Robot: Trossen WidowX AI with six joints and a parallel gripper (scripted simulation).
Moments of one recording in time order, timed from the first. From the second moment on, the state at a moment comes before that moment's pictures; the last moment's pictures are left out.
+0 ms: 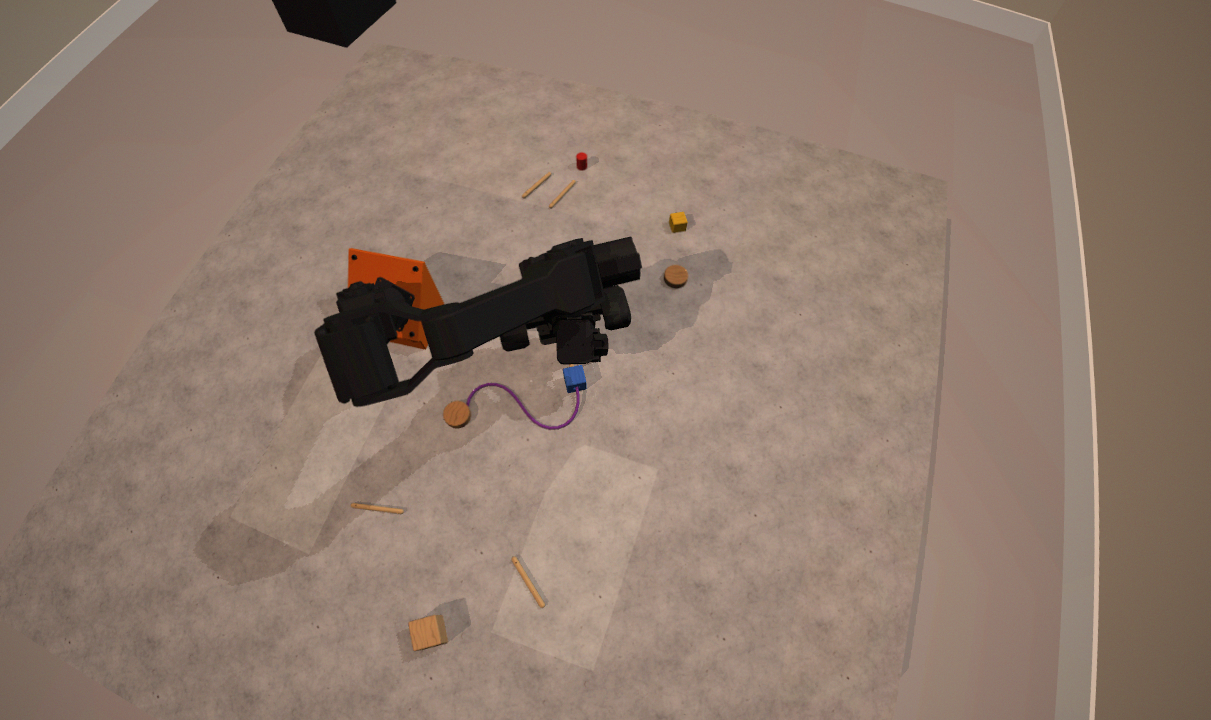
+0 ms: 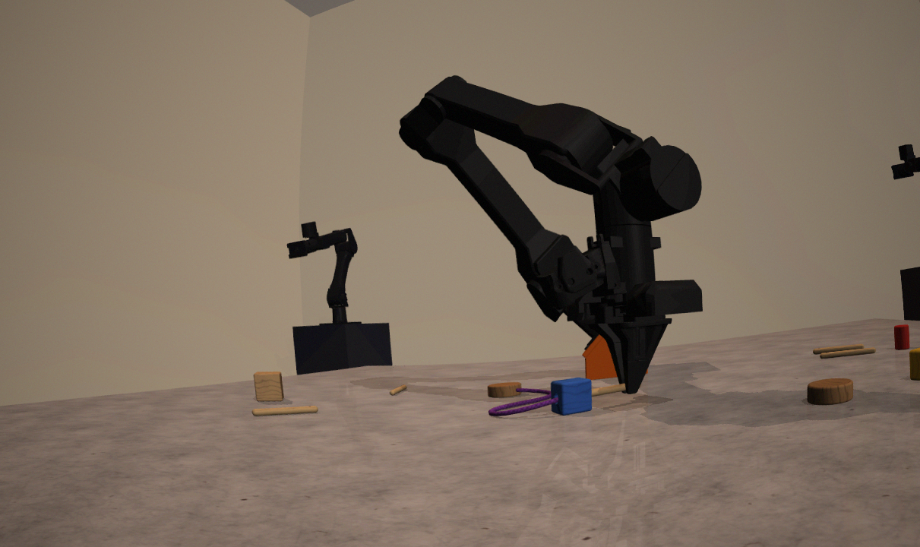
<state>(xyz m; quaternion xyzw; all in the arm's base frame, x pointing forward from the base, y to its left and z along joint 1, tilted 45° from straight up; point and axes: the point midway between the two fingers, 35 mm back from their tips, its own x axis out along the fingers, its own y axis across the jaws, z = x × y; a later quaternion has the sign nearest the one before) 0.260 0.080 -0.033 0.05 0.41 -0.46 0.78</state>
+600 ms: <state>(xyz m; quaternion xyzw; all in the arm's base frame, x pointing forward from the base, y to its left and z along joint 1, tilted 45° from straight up) 0.247 0.091 -0.048 0.05 0.41 -0.46 0.78</state>
